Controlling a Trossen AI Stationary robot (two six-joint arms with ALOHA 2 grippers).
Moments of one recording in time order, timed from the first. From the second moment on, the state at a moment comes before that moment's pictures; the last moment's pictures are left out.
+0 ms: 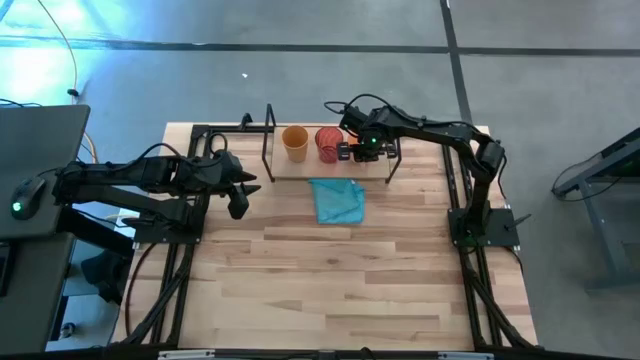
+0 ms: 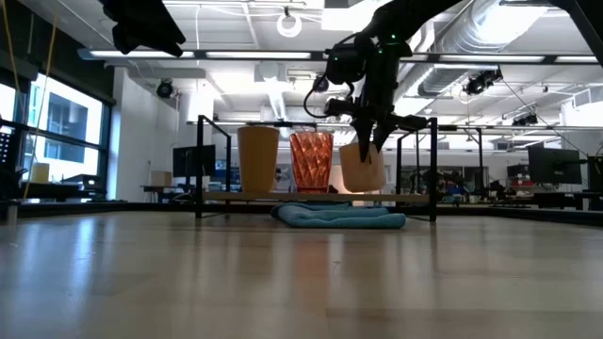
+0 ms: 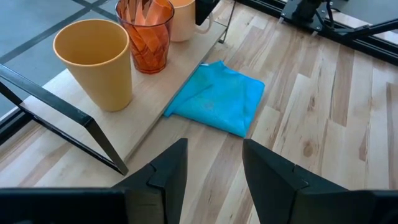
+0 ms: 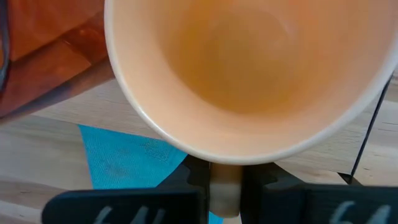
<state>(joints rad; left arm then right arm) 0.10 0.83 0.90 -0.74 -0.32 -0.40 -0.50 1.88 1.57 -1.03 -0.03 0.94</state>
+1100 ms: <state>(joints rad) 0.10 0.83 0.90 -0.74 -0.28 -0.43 -0.50 1.88 1.57 -1.03 -0.01 0.94</state>
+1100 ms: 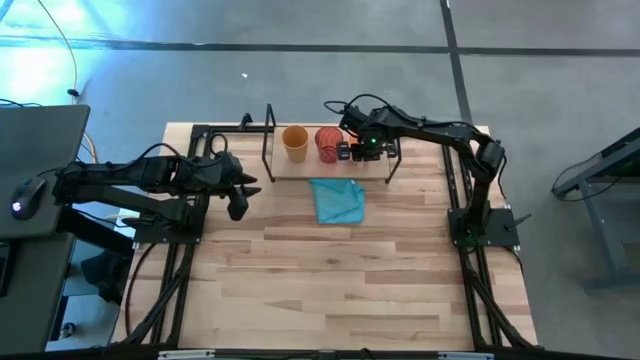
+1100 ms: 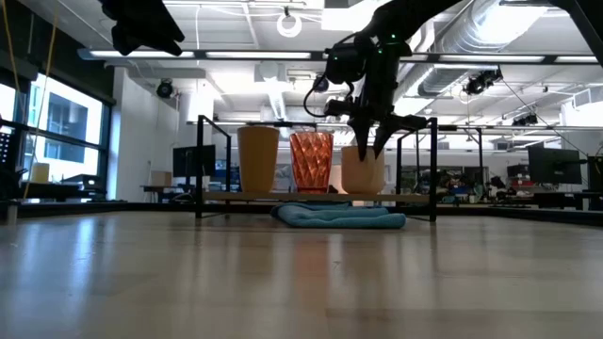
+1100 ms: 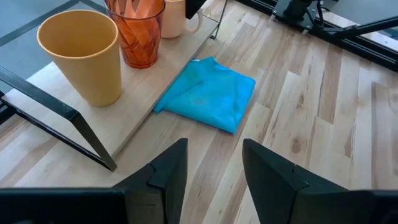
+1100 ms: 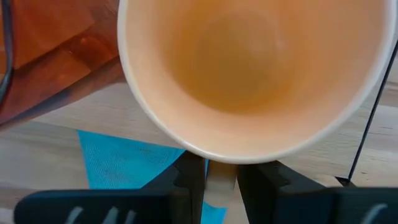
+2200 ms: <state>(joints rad) 0.10 0.83 0.90 -0.74 -0.28 -0.44 -0.49 1.88 1.57 -1.04 0.01 0.90</state>
